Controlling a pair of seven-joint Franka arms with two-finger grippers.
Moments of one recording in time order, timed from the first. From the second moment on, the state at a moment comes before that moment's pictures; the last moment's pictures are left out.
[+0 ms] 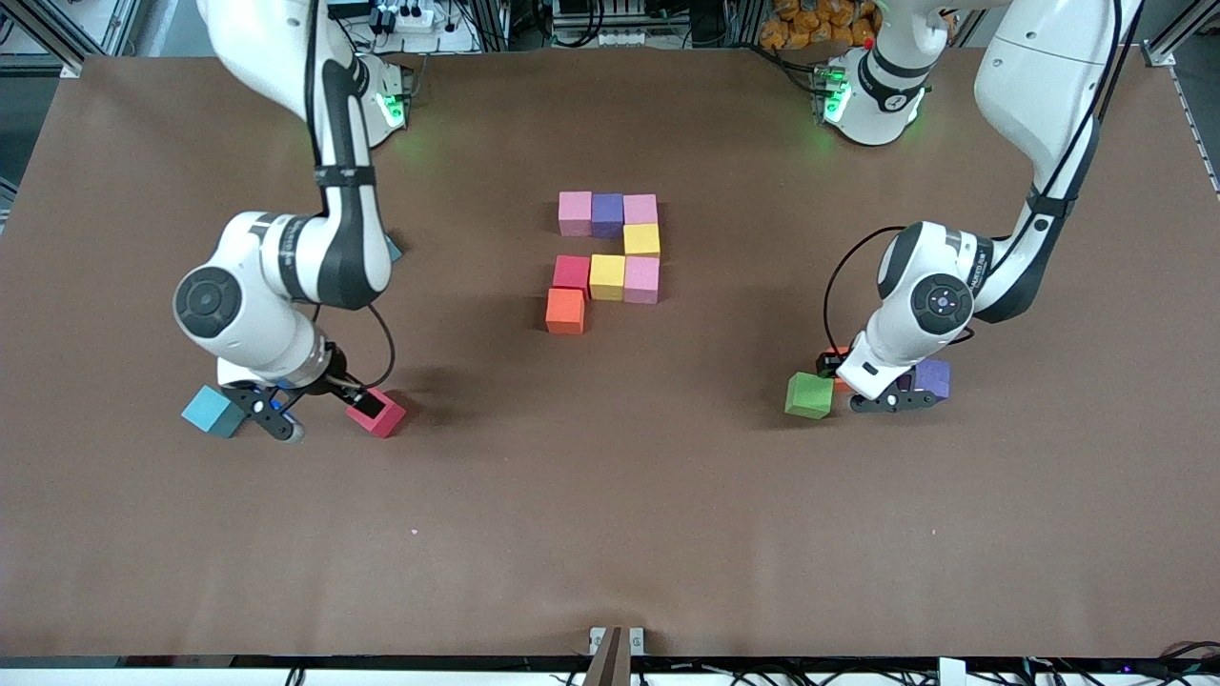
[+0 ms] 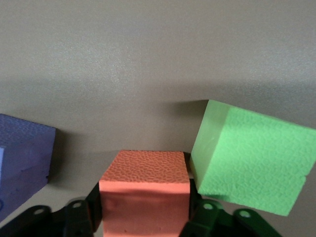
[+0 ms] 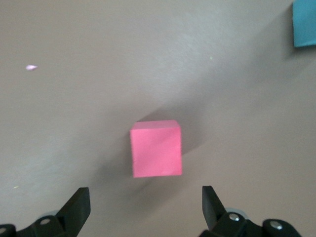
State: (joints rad) left arm -0.04 0.47 -0.20 -2.06 0.18 2.46 -0.41; right arm 0.96 0.59 -0.87 -1.83 0.57 2.13 0.50
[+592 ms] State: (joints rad) left arm -0.16 0.45 -0.24 -1.95 0.12 2.42 -0.75; right arm 0.87 0.69 -0.75 -1.83 0.57 2.25 0.47
